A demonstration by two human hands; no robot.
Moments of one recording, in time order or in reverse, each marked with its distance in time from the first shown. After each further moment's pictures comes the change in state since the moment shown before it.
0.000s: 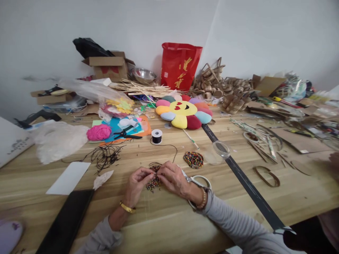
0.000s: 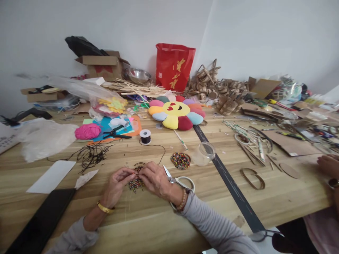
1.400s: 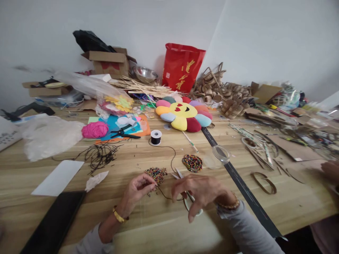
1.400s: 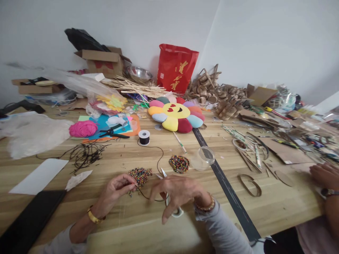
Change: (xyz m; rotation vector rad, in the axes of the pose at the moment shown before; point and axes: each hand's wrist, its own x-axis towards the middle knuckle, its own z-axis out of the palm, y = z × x) left_hand -0.007 0.006 0.003 0.028 -0.171 -0.052; right_hand 0.019 -0.010 -0.096 0.259 -0.910 0.114
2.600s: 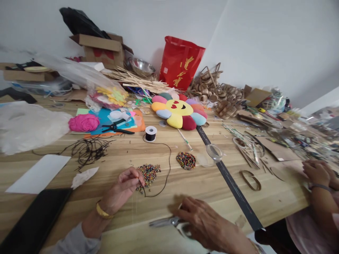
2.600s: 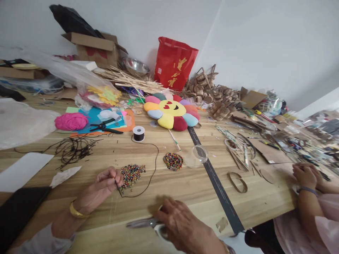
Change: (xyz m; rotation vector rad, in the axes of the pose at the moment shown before) left_hand 0.002 0.004 -0.009 -0.595 -0.150 -0.015; right_hand -0.057 -0.039 0.079 -0.369 0.100 0.396
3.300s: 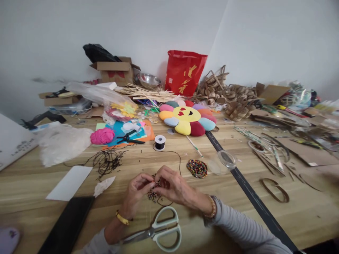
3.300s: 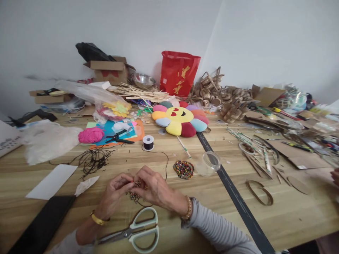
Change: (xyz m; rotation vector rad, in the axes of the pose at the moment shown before) left_hand 0.004 0.005 0.005 0.441 0.255 0.118; right_hand 0.137 -0.004 -0.026 0.512 0.550 -0.256
